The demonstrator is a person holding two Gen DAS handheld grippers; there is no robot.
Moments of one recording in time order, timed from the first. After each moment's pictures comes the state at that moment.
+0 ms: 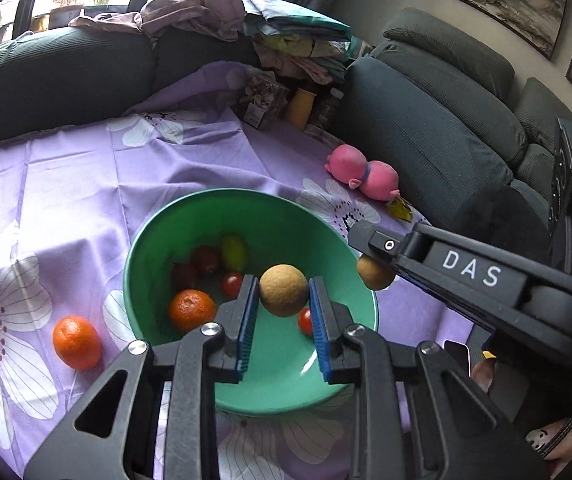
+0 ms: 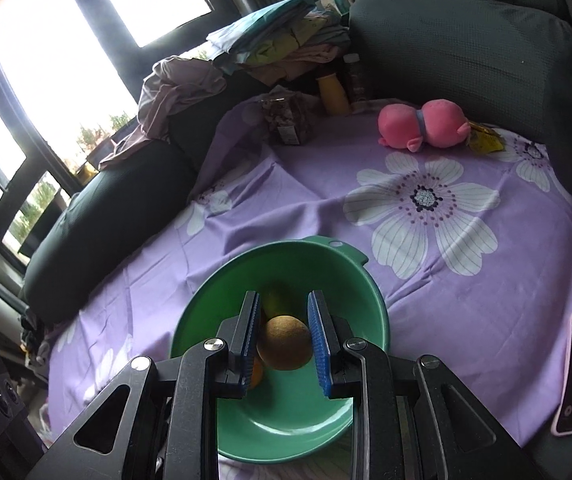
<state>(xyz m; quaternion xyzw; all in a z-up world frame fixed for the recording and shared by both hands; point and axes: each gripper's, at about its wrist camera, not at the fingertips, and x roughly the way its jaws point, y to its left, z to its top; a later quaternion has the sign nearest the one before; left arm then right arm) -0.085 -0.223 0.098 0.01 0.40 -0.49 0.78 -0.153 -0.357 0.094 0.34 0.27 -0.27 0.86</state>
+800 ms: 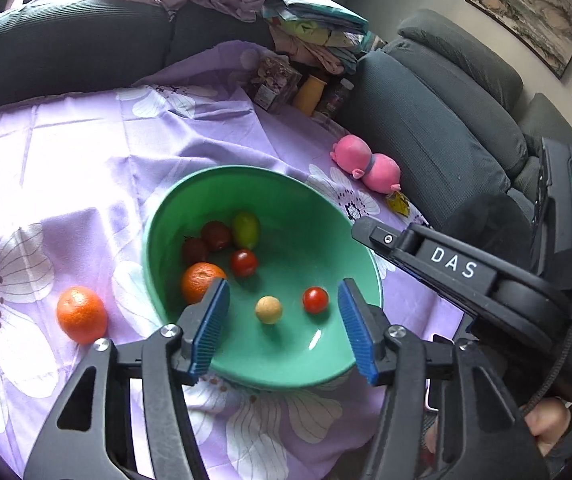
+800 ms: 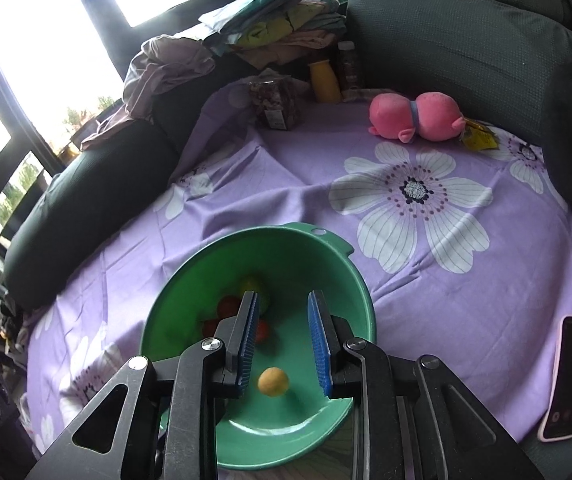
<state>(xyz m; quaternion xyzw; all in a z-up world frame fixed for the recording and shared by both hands) -0.073 -0.194 0.098 -0.03 0.43 -0.47 0.77 -0.141 -0.357 0.087 0.31 0.30 -0.27 0.86</state>
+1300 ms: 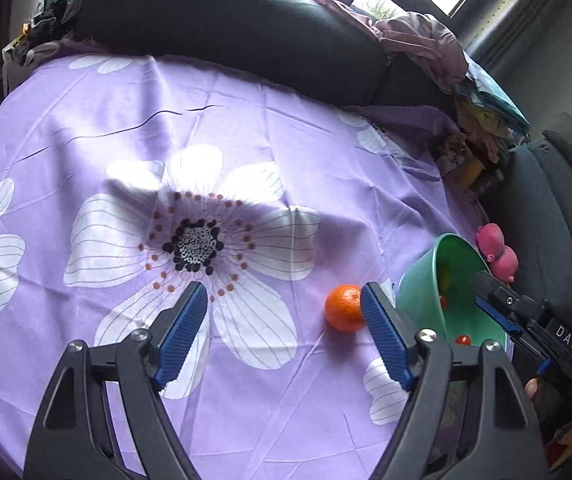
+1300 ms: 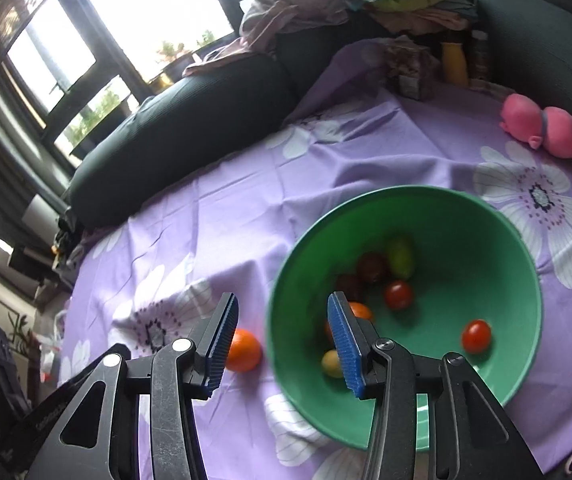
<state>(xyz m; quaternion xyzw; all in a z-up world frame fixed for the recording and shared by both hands) -0.001 -0.032 0.076 -0.11 0.48 -0.23 0.84 -0.069 -0.272 0.088 0.27 0.36 -0.07 0.89</state>
